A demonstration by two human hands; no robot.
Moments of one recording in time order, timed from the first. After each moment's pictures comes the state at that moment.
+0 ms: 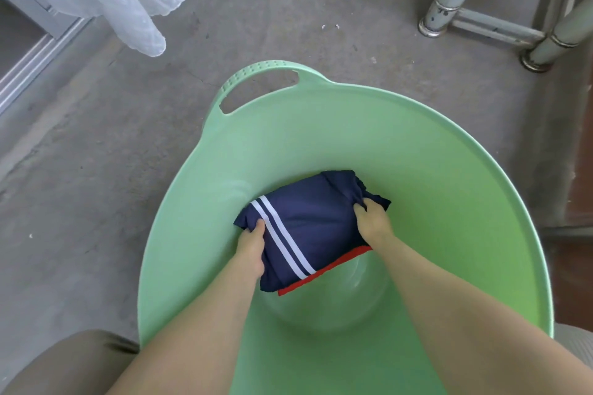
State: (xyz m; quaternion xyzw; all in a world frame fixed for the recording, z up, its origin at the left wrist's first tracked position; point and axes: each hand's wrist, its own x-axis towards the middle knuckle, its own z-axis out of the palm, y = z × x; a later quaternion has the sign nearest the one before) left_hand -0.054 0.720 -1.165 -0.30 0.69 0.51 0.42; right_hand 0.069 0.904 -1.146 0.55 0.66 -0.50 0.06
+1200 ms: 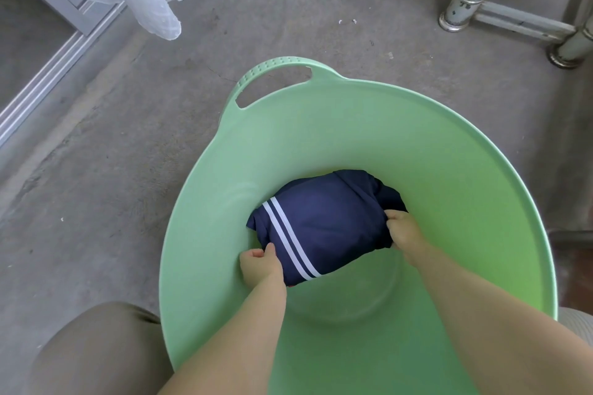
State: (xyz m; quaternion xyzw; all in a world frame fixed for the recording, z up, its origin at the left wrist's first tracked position) left_hand 0.001 0.703 -1.146 -0.37 0.78 0.45 0.23; right_hand 0.104 0.918 -1.151 0.58 0.55 -0.60 0.09
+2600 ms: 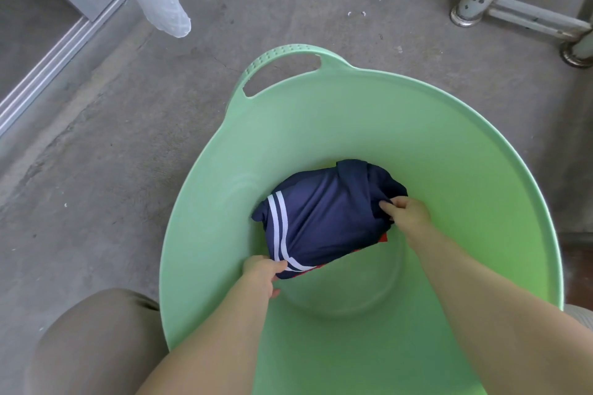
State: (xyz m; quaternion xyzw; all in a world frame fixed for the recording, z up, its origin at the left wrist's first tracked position) left_hand -0.001 0.676 -1.152 -0.36 0.71 0.36 0.49; right_hand 0.100 0.935 -1.161 0.56 0.63 -0.53 0.07
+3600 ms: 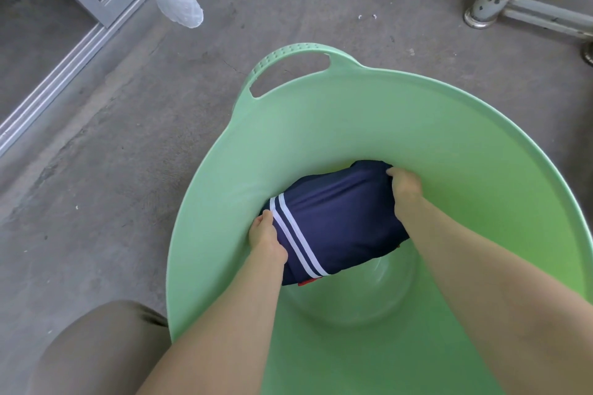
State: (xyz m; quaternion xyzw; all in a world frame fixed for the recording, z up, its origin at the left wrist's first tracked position) left_hand -0.051 0.716 -1.149 -0.41 0.63 0.58 0.30; right_hand 0.022 0.941 -1.134 0.63 0.54 -0.56 0.01
